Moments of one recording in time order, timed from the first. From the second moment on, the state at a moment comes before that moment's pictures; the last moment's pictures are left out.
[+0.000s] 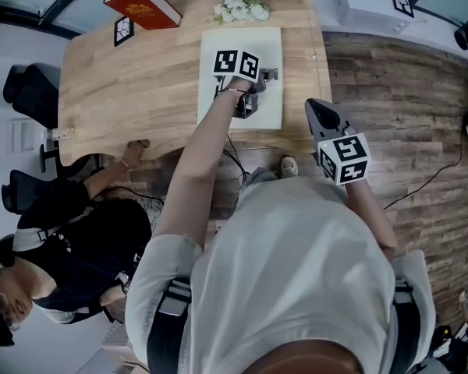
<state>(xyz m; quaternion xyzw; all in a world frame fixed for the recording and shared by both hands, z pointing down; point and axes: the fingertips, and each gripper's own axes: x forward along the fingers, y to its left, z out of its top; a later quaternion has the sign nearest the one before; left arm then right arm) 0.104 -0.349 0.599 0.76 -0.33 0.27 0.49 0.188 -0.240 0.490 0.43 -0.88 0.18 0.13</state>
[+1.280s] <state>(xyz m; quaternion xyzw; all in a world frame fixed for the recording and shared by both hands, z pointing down) 0.076 -0.296 0.560 0.79 -0.39 0.19 0.44 0.166 -0.183 0.479 0.43 -0.88 0.16 0.14</state>
